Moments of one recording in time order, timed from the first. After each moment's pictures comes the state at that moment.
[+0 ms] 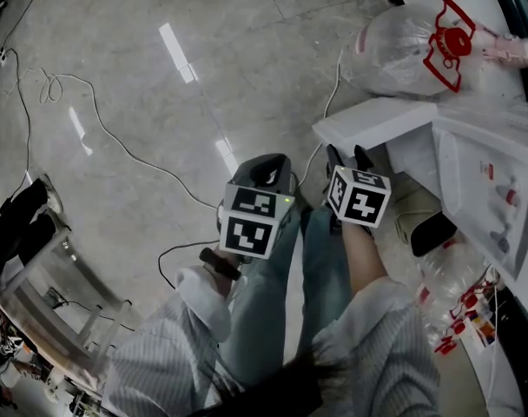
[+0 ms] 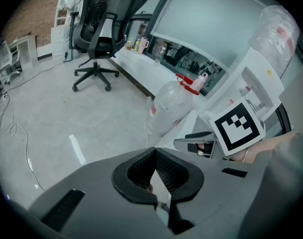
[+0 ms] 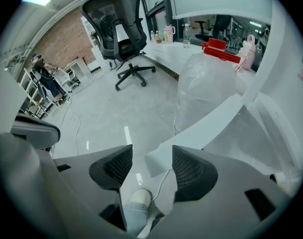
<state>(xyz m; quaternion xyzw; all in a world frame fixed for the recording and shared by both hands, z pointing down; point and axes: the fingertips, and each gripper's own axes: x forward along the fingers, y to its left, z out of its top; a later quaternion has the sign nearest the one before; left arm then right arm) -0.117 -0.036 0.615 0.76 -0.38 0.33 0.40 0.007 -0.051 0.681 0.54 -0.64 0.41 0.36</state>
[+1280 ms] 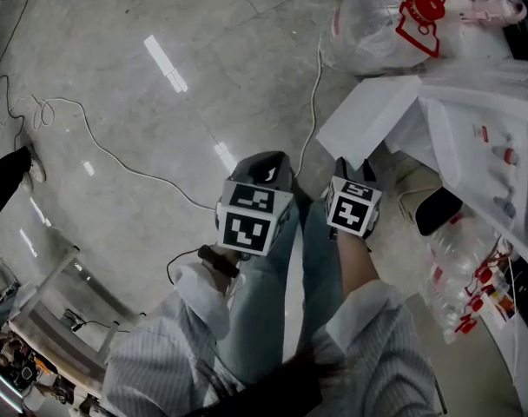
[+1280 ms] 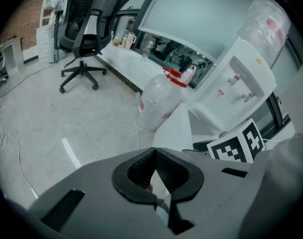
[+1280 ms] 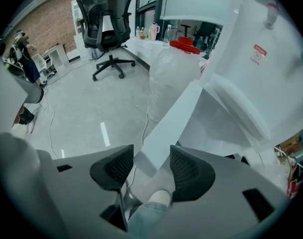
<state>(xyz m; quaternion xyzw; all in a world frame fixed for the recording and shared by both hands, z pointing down) -0.087 -0.015 0.617 0.79 -0.33 0.35 0.39 0.070 0.025 0.696 0.62 -0.55 0.37 0.42</state>
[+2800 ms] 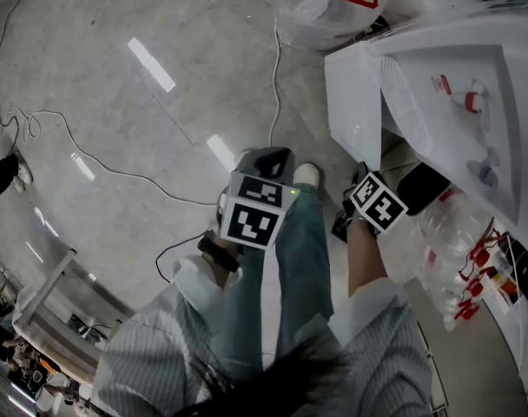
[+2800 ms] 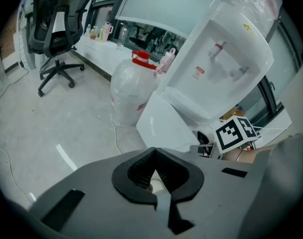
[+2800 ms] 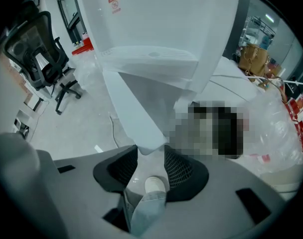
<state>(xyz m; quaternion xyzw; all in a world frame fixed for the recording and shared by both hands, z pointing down) 0.048 0.041 0.624 0.80 -0.26 0.39 0.37 0.243 0.139 0.713 0.72 -0.37 0.52 0.27</state>
